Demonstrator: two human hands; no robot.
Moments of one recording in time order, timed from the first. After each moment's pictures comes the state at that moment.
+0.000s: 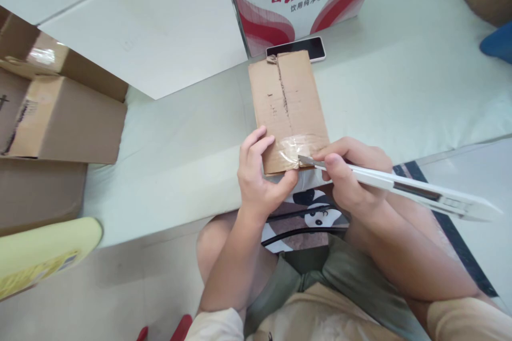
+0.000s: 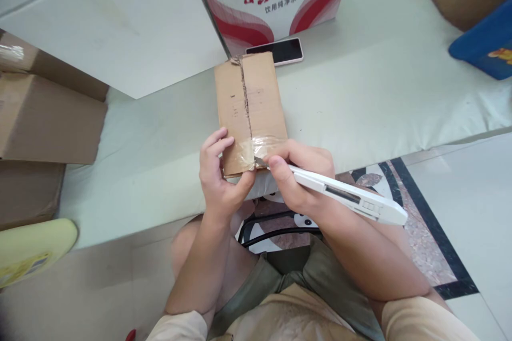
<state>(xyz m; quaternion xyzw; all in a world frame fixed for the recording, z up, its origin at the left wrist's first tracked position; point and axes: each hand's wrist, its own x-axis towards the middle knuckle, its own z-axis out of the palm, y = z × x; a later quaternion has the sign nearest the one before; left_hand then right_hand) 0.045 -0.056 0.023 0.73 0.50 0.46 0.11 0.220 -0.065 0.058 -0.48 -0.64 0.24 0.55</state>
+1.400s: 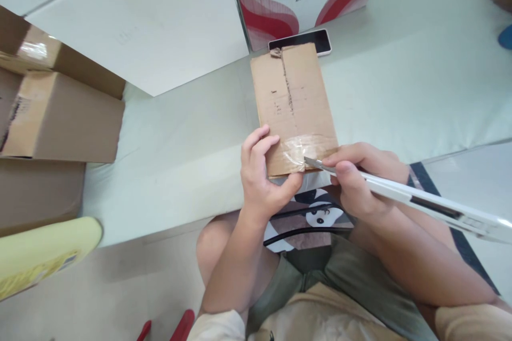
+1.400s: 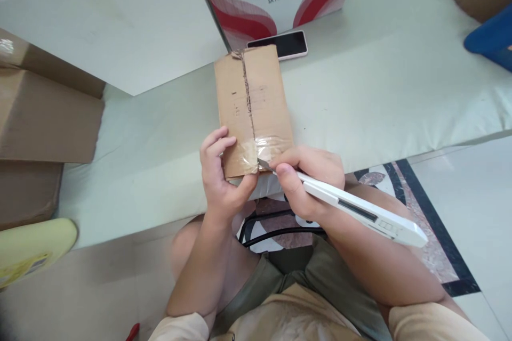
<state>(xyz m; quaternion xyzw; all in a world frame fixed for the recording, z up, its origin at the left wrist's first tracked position) 0.045 -0.053 0.021 0.73 0.49 0.46 0.13 0.222 -0.067 0.051 -0.48 -0.64 0.22 0.55</state>
